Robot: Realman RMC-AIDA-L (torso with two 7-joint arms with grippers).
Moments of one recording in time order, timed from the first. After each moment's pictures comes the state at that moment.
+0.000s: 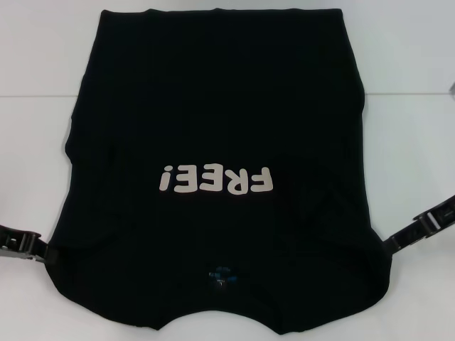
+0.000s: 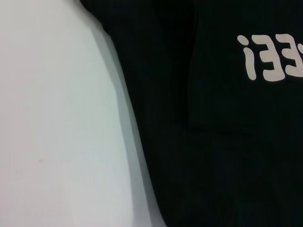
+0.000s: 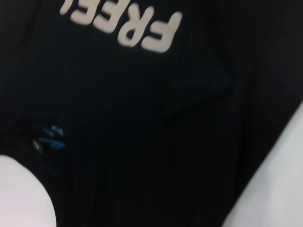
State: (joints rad) left arm -0.61 -1.95 0.62 0.84 2.69 1.59 -2.35; right arm 0.82 1.96 -0.82 -0.79 -2.68 -1.66 2.37
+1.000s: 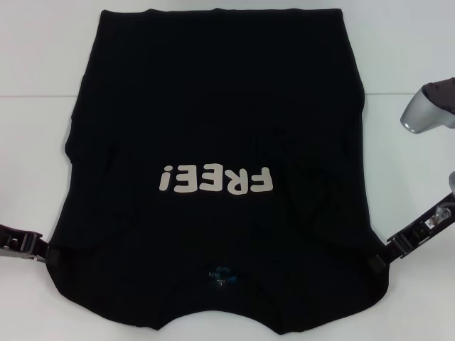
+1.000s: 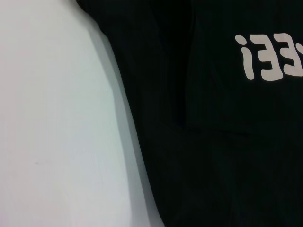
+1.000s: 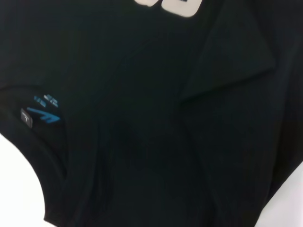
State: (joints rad) left arm -0.61 -1.95 0.62 0.84 2.69 1.59 -2.35; right arm 0.86 2.01 -0.92 -0.74 -2.74 -1.58 2.38
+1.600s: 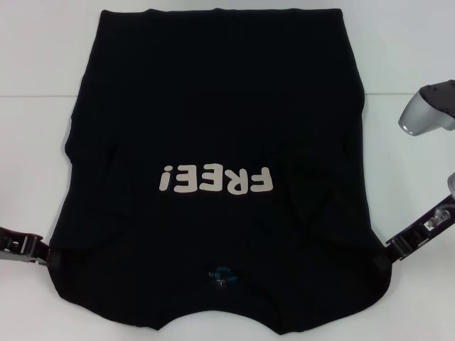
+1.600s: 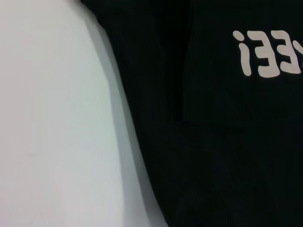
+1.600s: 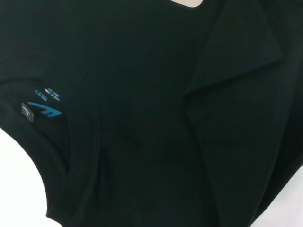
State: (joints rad) left arm -0.62 -1.94 0.61 0.82 2.68 1.60 -2.34; right arm 0.86 2.02 -0.93 -0.74 -2.73 -1.58 2.39
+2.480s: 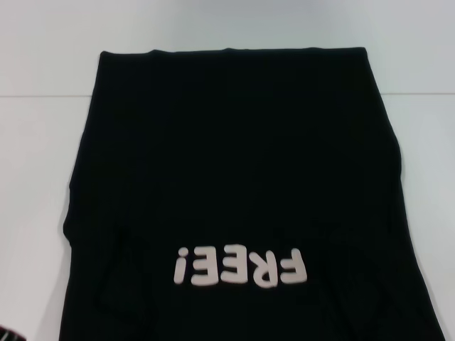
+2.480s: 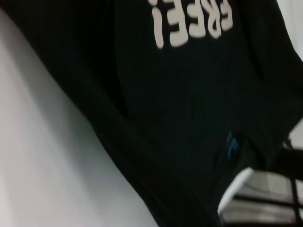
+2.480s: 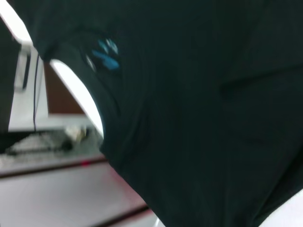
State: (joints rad) left arm -0.62 -1.88 0.61 0.64 2.69 2.03 -2.23; right arm 0.72 1.95 -0.91 -0.74 -2.76 -1.98 2.10
